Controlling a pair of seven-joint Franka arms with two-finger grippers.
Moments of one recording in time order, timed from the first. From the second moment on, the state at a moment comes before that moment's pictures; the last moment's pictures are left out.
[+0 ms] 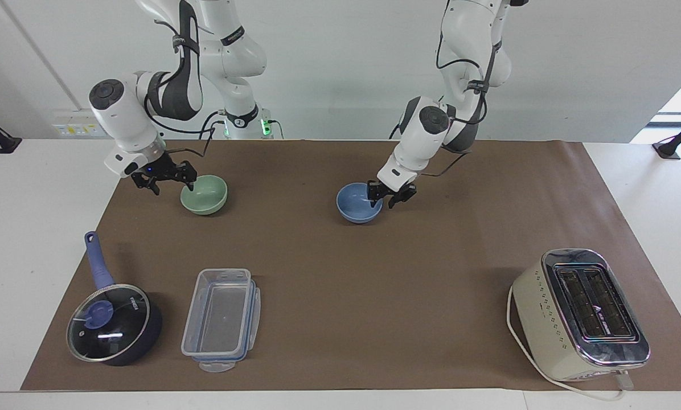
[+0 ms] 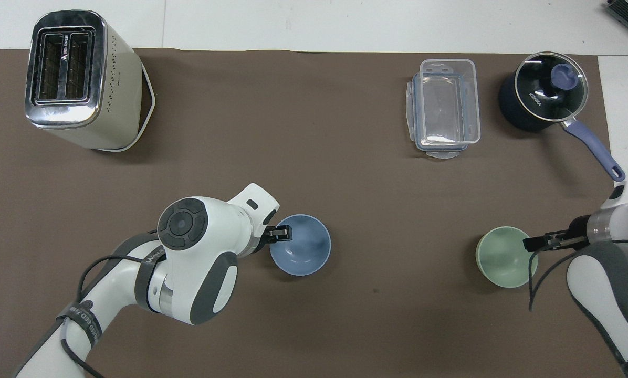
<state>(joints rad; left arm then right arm) -0.64 0.10 0.04 -2.19 -0.32 2.37 -0.38 -0.06 -0.14 -0.15 -2.36 -0.02 2.17 -0.34</state>
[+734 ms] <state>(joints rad) -0.25 -0.13 0.06 -1.86 -0.09 1.86 -0.08 -0.08 -0.11 -0.15 -2.48 -0.01 2.35 -0.37</state>
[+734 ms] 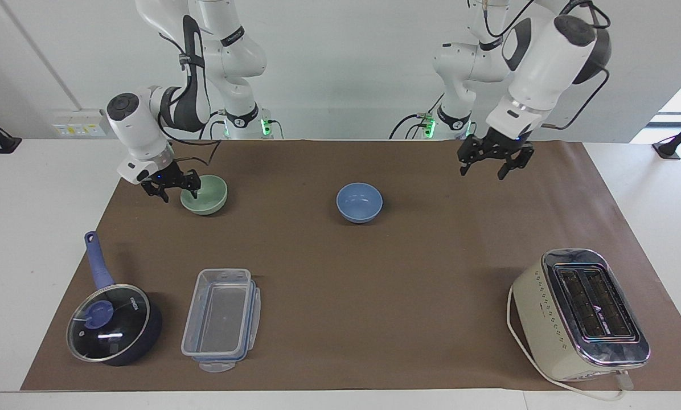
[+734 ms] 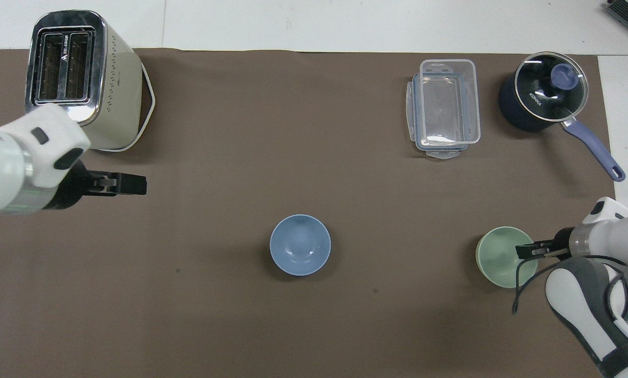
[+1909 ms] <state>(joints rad) -0.04 -0.05 0.06 -1.57 -0.06 1.63 0.15 -0.06 -0.16 -0.13 -2.27 0.08 2.13 -0.40</state>
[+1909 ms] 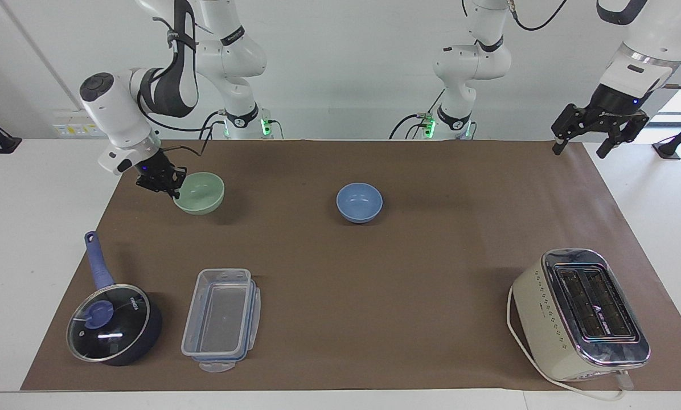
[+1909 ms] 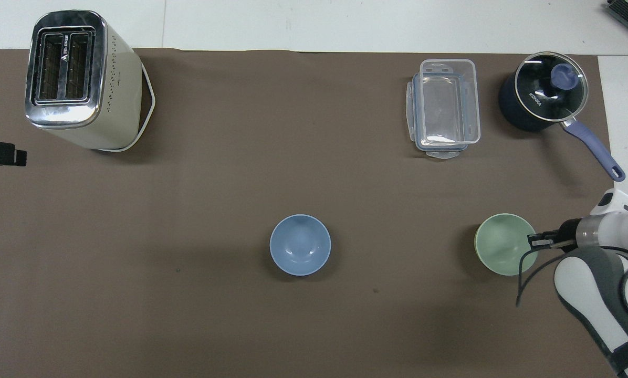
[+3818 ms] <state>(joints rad) -0.04 -0.05 0.05 -1.56 -0.02 1.56 0.16 0.67 0.06 -0.09 -2.07 0.18 2.22 0.48</state>
